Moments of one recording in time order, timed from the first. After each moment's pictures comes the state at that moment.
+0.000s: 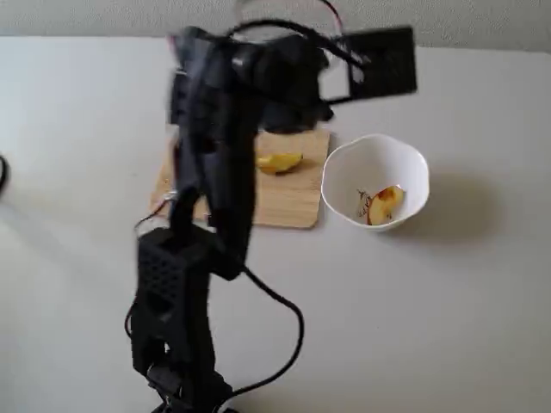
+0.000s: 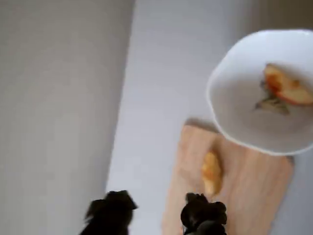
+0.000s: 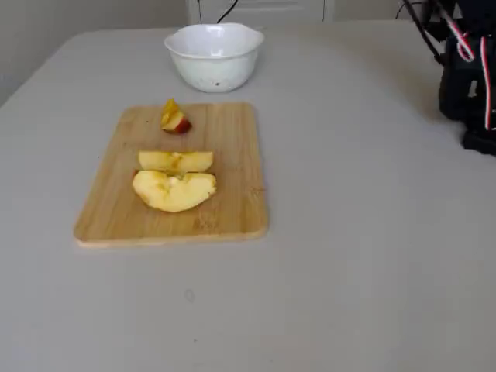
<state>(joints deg) -2.1 69.2 9.0 102.1 -20.7</state>
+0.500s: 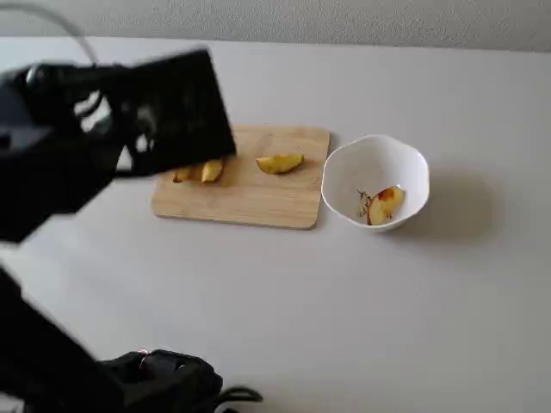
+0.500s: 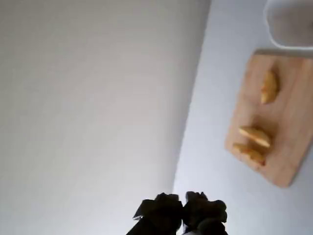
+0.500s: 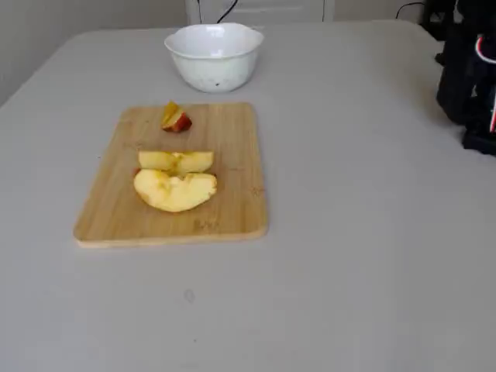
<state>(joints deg) -13.4 131.7 56.5 96.8 -2.6</state>
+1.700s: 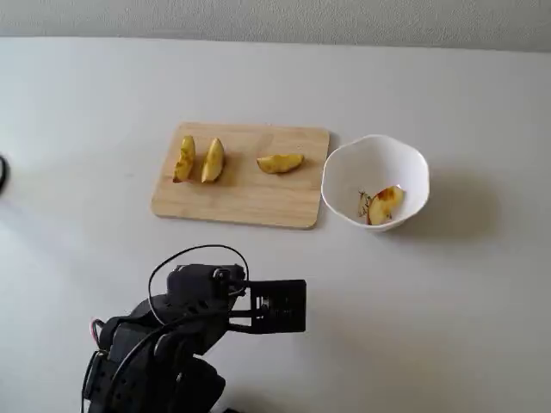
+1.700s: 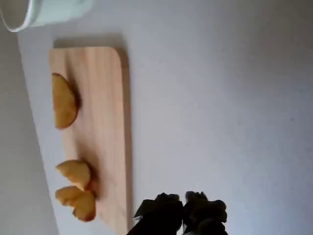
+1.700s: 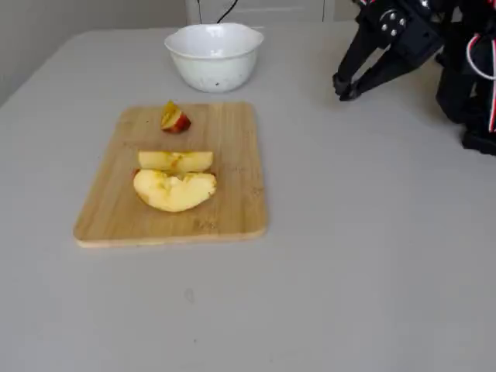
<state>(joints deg) -9.9 188.1 172.6 64.3 -3.4</state>
